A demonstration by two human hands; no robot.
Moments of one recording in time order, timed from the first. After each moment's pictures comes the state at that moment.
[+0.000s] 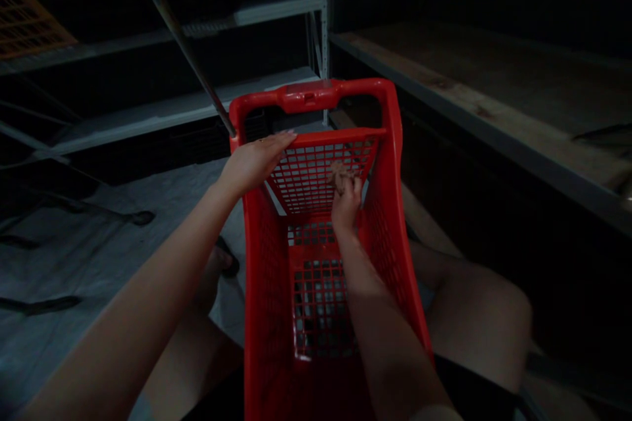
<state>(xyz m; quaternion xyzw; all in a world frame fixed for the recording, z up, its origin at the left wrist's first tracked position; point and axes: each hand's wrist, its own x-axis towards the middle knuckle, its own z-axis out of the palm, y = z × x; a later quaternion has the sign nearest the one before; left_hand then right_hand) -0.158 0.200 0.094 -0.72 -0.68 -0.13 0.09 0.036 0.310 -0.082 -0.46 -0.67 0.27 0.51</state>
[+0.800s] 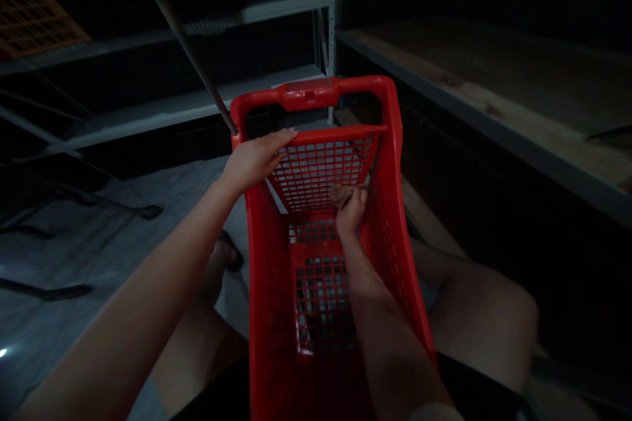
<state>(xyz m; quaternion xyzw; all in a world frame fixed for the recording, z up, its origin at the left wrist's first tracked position) -0.158 0.191 0.097 -0.70 -0.69 -0.15 0.07 0.049 0.296 -0.117 -0.48 -0.64 0.30 0.51</state>
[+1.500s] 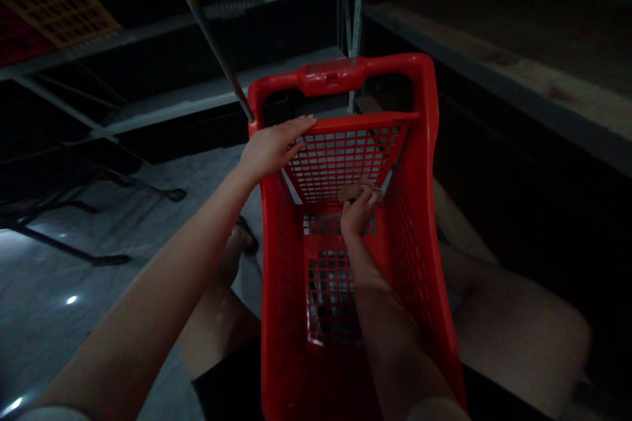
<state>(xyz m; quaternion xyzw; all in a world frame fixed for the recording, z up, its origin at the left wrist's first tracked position) -0.157 0.190 0.099 -0.70 -0.69 -0.16 0.05 0.036 0.268 -0.142 -0.54 -0.68 0.28 0.42</state>
